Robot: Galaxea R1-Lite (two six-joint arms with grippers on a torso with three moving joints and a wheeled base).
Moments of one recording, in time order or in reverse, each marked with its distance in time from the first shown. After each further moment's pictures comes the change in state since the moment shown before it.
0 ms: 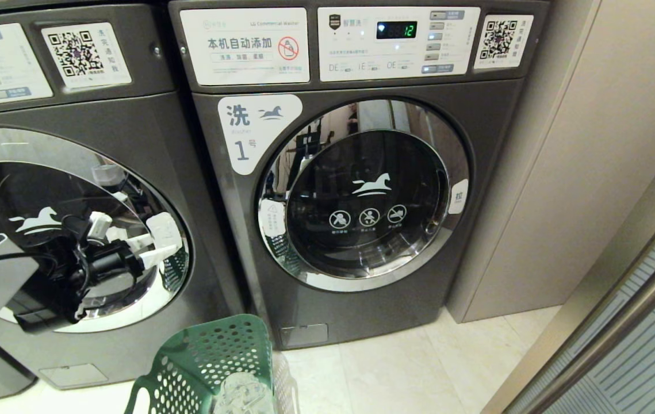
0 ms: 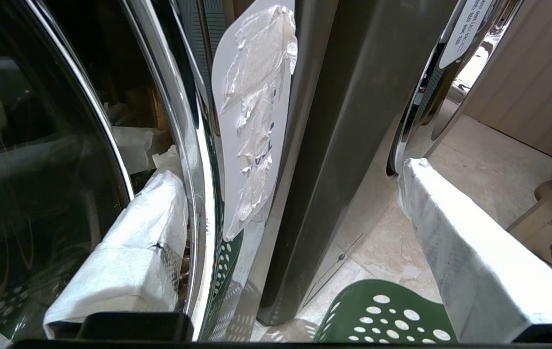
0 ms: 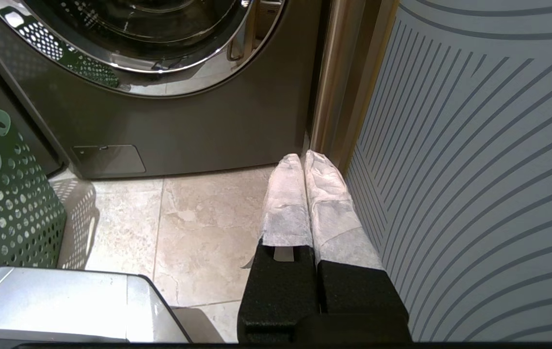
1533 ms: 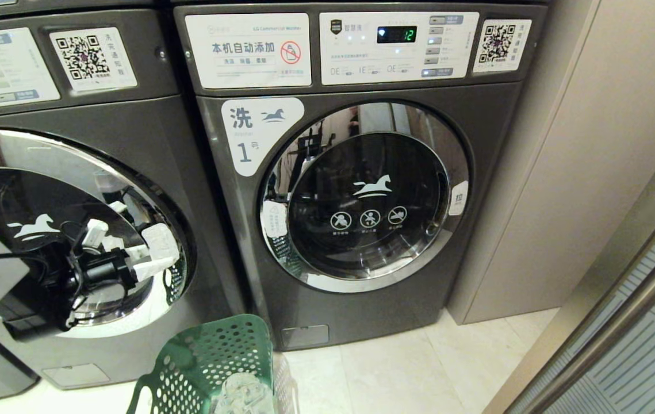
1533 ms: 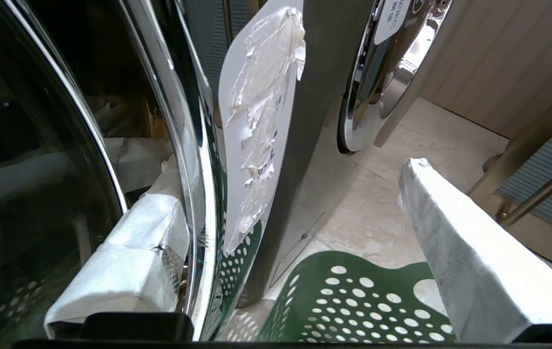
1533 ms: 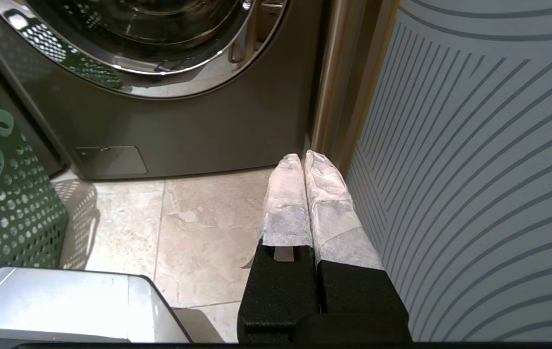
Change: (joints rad) left arm 0.020 -0.019 0.056 0.003 -0.098 0.020; right arm 0.000 0.000 0.000 0.000 0.000 0.000
